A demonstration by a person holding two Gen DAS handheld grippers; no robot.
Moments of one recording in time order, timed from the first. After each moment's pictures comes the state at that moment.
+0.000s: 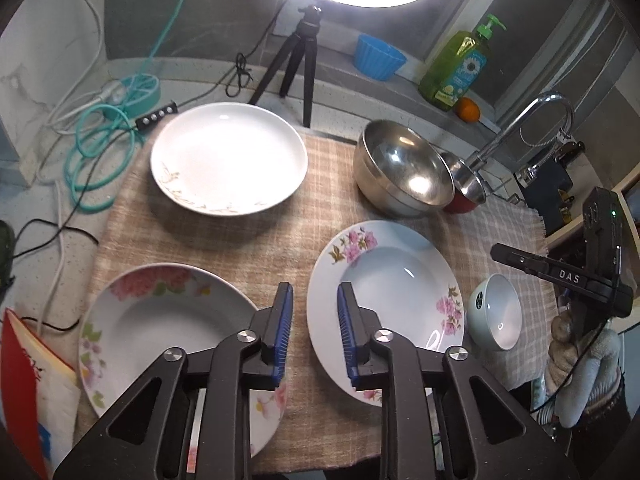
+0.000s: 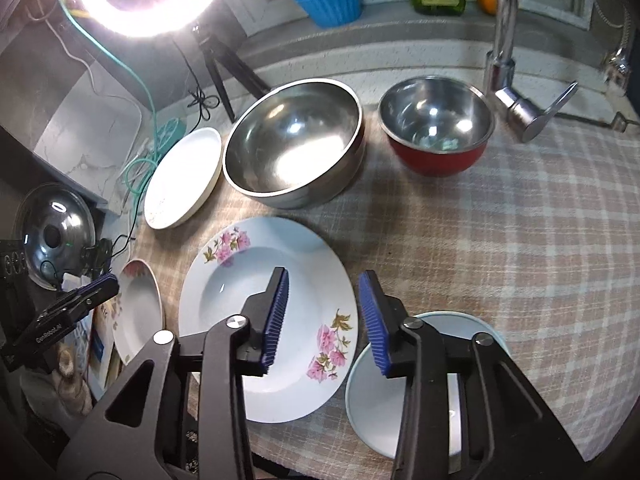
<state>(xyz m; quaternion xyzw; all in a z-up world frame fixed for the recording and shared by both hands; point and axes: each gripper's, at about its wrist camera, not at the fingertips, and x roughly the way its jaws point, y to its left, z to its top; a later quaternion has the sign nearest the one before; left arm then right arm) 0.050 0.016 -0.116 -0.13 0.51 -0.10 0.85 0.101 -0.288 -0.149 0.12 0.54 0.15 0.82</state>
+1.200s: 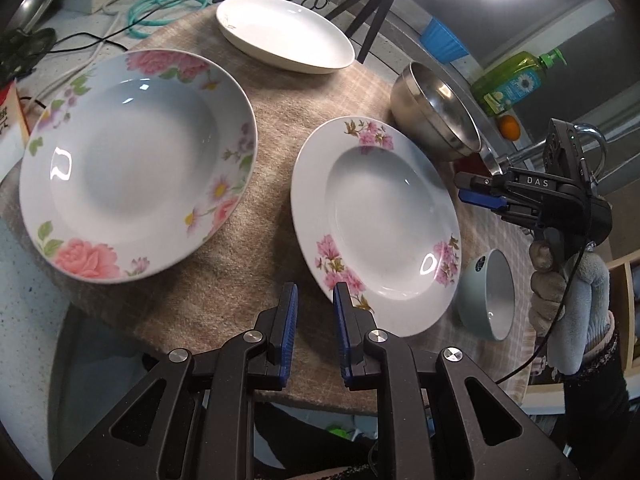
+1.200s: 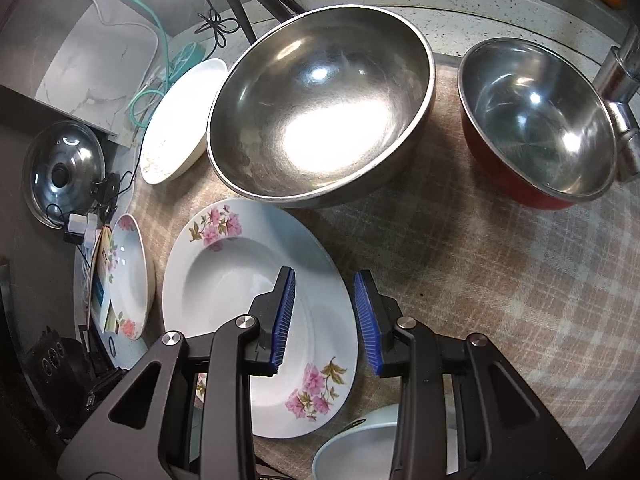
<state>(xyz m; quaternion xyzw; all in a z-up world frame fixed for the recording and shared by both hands) -0.035 -0.021 -0.173 -0.29 0.53 0.00 0.80 0.173 -0.258 -0.202 0.06 0.64 0.26 0.73</state>
